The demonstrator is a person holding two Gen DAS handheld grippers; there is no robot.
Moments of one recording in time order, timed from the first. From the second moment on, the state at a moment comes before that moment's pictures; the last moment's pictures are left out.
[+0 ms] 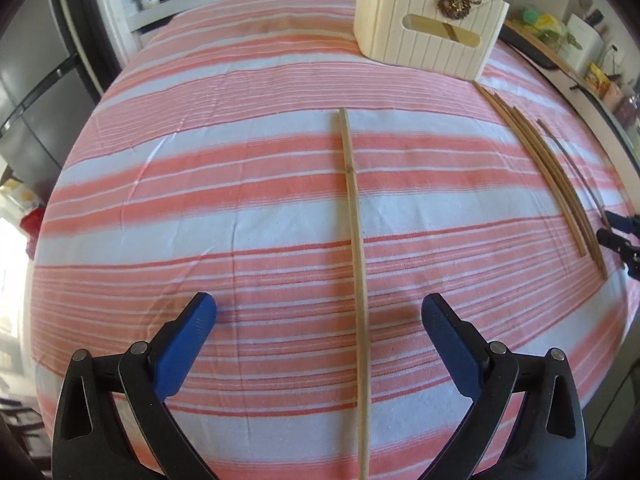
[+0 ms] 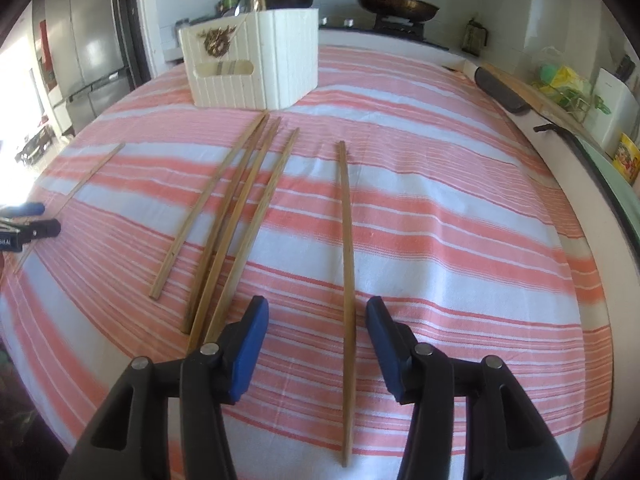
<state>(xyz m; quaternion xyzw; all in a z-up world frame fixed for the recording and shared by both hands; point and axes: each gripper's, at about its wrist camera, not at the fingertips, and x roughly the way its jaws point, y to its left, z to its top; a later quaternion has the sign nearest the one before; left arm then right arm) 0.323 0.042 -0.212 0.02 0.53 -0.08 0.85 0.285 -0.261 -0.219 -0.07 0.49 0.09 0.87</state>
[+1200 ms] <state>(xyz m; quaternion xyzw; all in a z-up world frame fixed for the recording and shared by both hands) 0.301 0.042 -0.047 -0.03 0.32 -0.15 0.94 0.294 -0.279 -0.058 0.03 0.32 0.14 0.94</state>
